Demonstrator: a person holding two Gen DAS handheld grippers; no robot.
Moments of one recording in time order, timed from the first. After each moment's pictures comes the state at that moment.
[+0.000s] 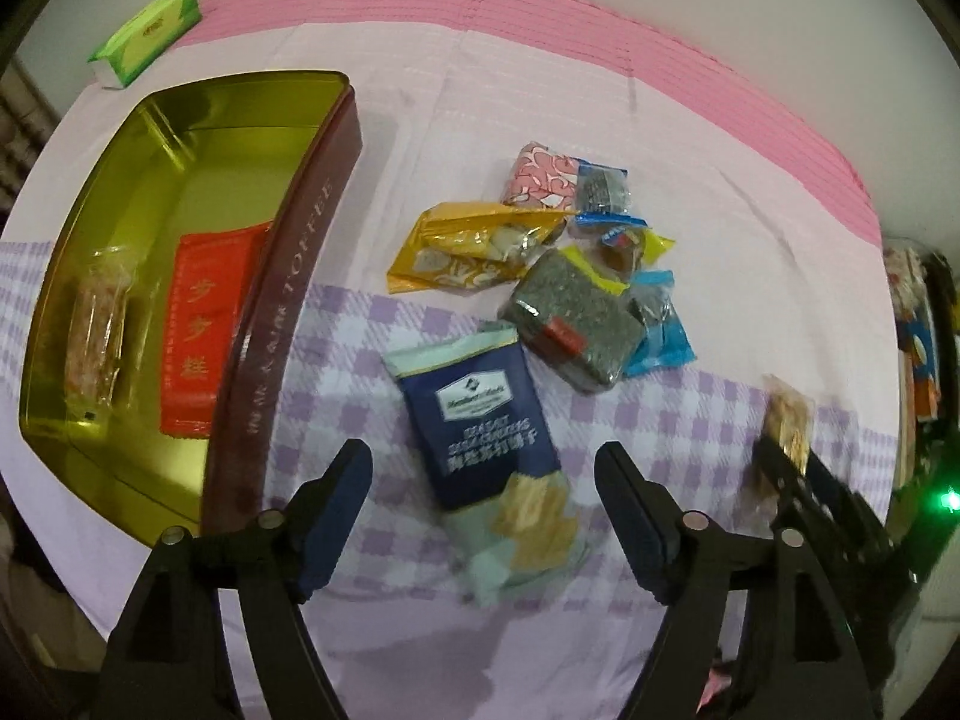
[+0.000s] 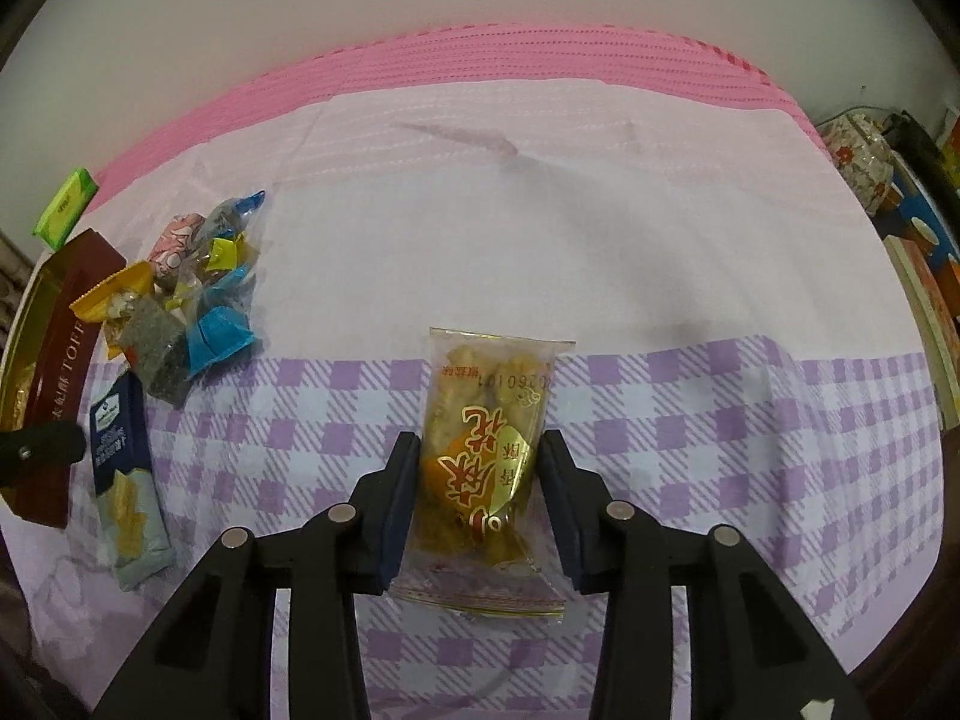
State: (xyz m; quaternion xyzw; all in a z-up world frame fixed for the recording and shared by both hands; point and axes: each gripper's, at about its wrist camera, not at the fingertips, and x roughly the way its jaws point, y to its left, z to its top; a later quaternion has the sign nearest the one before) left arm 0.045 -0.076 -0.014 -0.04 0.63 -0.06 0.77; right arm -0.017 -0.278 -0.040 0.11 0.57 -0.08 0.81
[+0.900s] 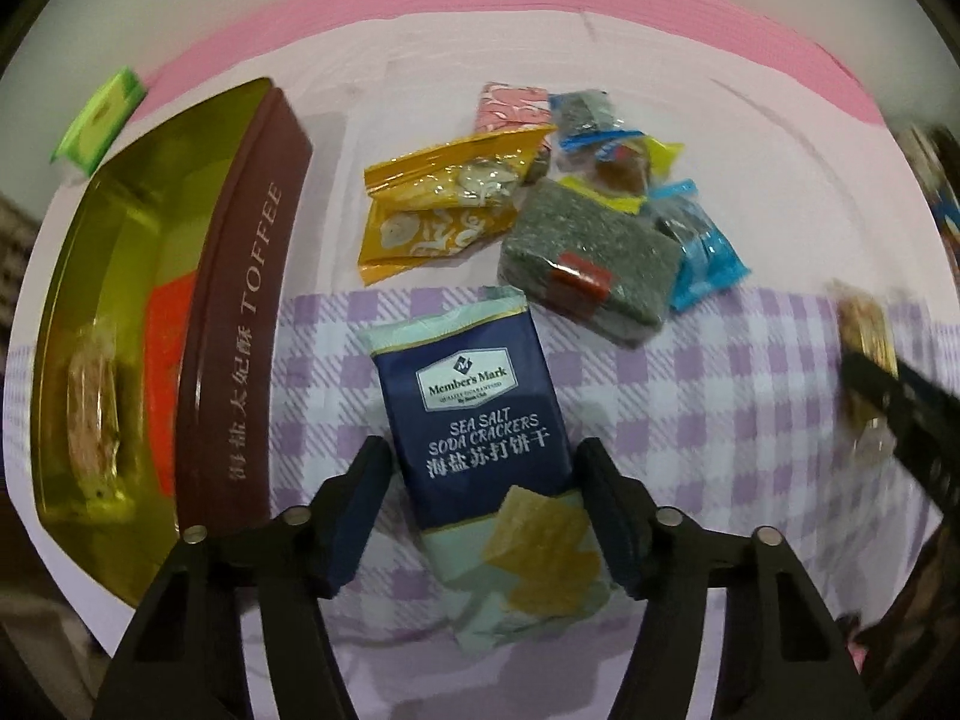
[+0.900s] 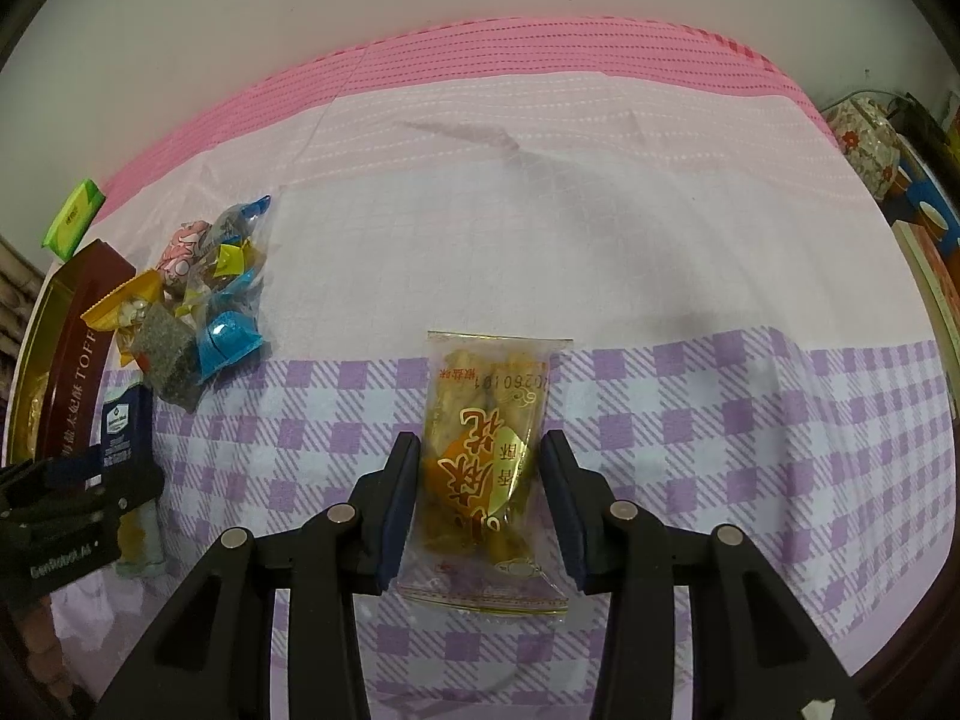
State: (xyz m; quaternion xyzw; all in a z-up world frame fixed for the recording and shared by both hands) left arm 0.035 -0.093 -0.055 0.09 0.61 -0.09 0.78; right arm -0.012 -0.290 -0.044 0.12 0.57 -0.06 0.81
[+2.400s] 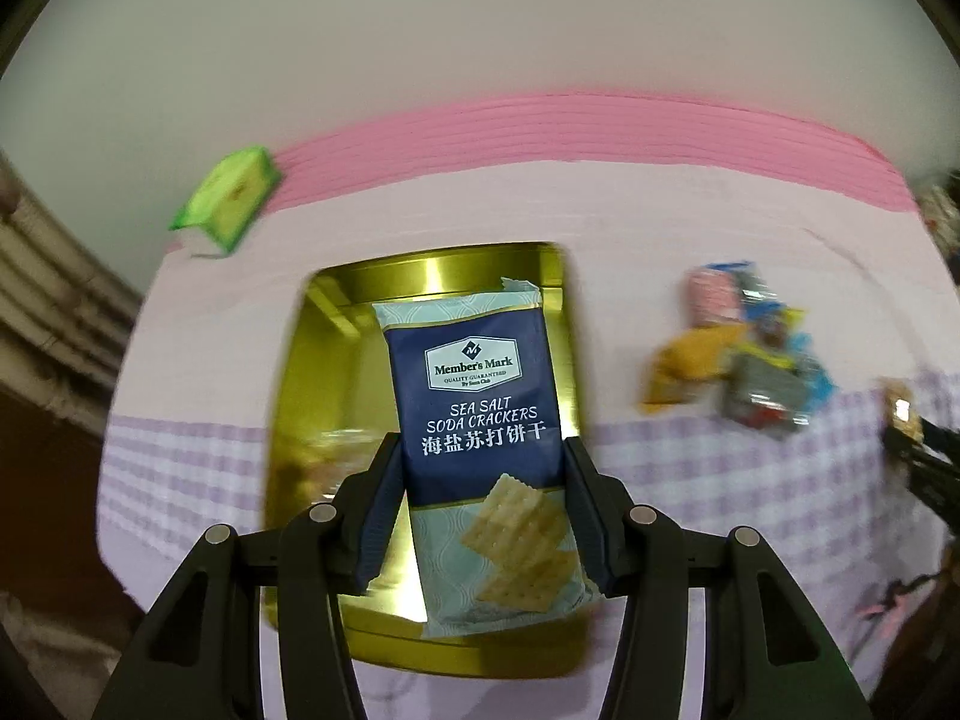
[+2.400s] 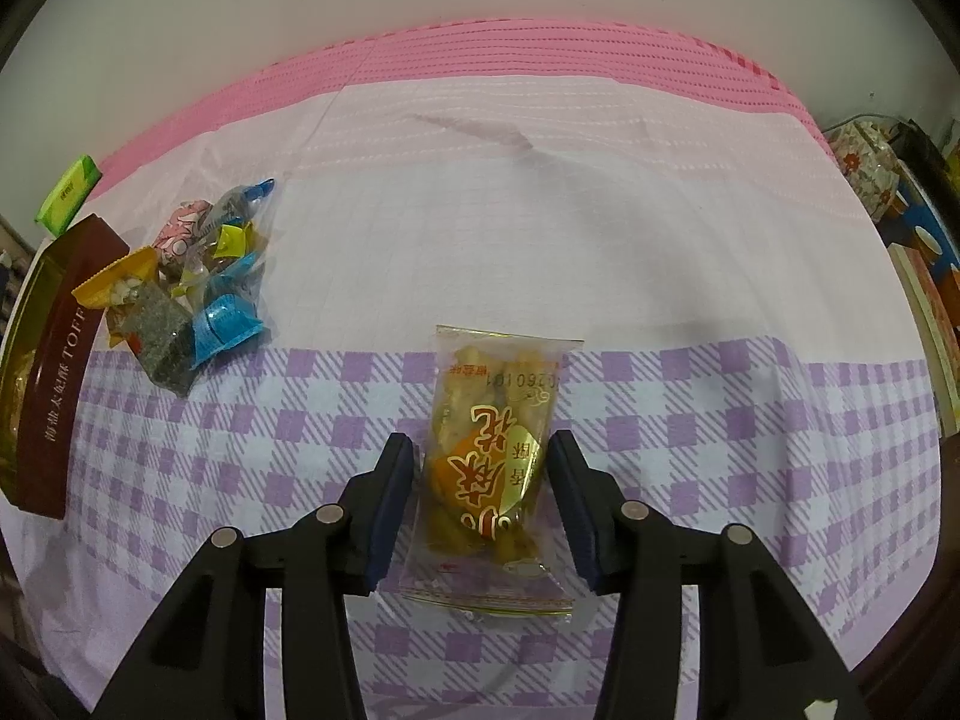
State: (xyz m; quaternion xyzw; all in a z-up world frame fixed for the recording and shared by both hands) left arm 0.060 0.041 0.057 0.13 0.53 -0.04 0.84; right arm -0.014 -0.277 -0.043 0.09 0.57 -0.07 0.81
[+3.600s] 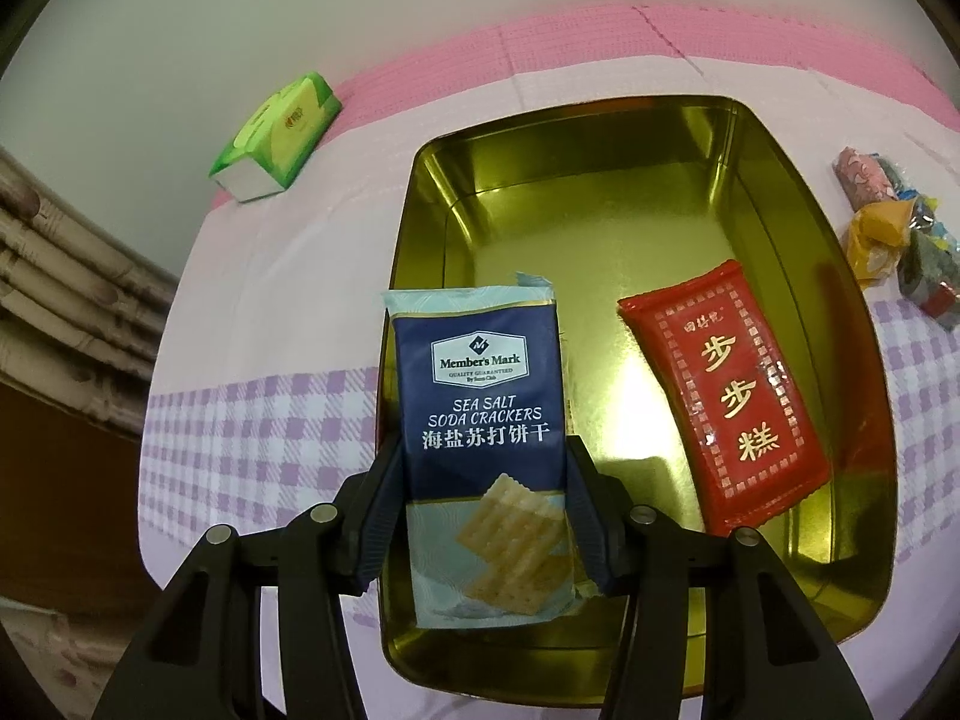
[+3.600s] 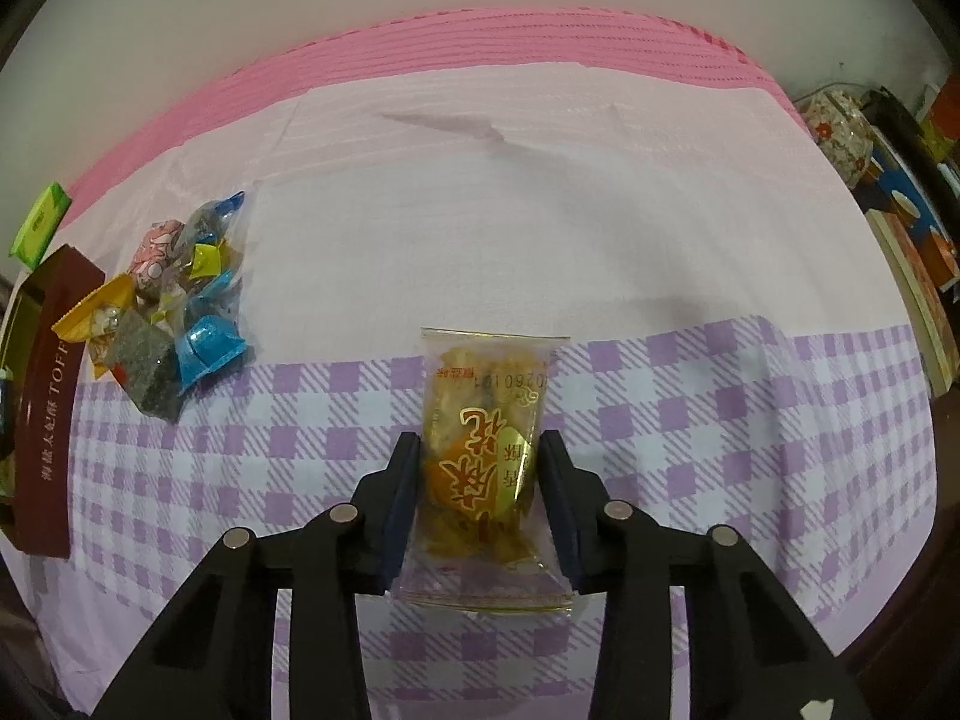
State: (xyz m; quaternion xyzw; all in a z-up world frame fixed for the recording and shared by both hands) left arm 0.061 0.109 -0.017 0.20 0.54 -0.01 0.82; right arm -0.005 -0.279 -0.040 0.12 0.58 -0.12 0.79
